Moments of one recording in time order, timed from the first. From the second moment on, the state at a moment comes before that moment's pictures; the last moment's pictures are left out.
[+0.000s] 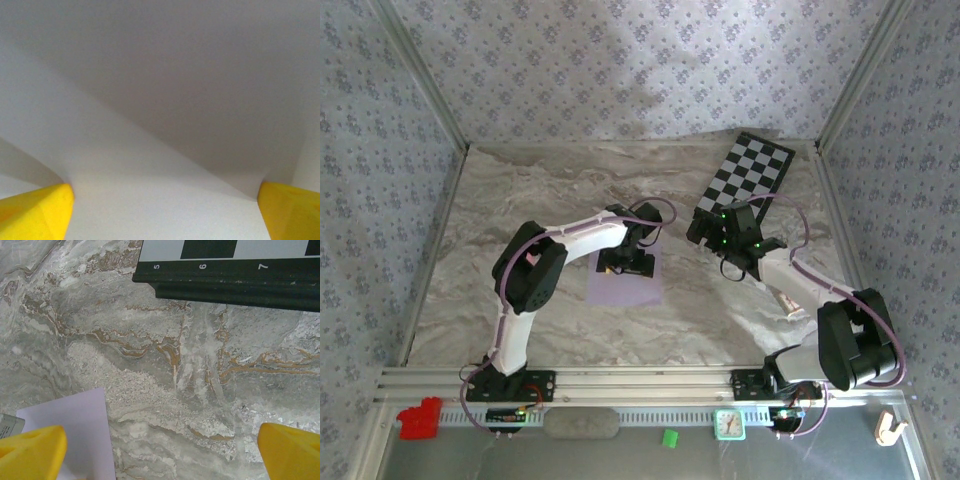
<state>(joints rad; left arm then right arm) -0.79 2.06 1.50 -0.96 -0.04 -0.66 0.36 1.35 0.76 -0.22 -0.03 0.75</state>
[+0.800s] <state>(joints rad) -0.75 1.90 1.29 -0.79 -0.01 -0.73 0.36 1.35 0.72 -0.17 -0.05 0.77</state>
